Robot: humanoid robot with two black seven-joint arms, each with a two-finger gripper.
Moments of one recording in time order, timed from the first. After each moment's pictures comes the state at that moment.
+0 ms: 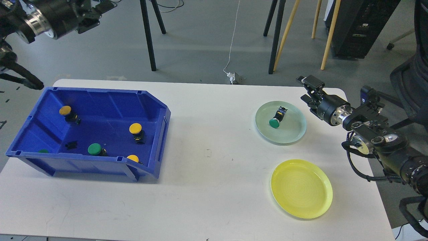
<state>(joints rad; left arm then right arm) -1.08 0.74 -0.58 -0.87 0.79 -0.49 -0.24 0.88 -0.25 0.26 0.31 -0.54 0.25 0.49</state>
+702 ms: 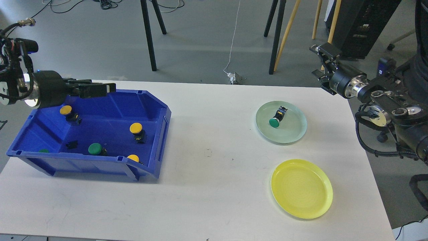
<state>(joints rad) -0.89 0.98 -0.44 -1.27 1.55 -0.49 -0.28 1.00 -0.31 0.29 0.31 -0.52 0.35 0.39</state>
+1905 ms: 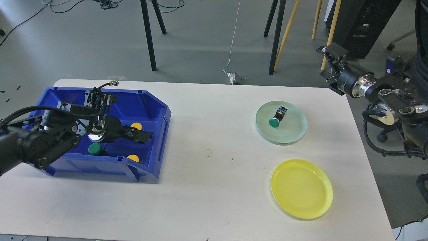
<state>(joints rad) -0.89 0.50 -0.25 -0.79 1.71 -0.49 -0.30 1.00 -0.33 0.28 0.31 -0.52 0.35 0.35</state>
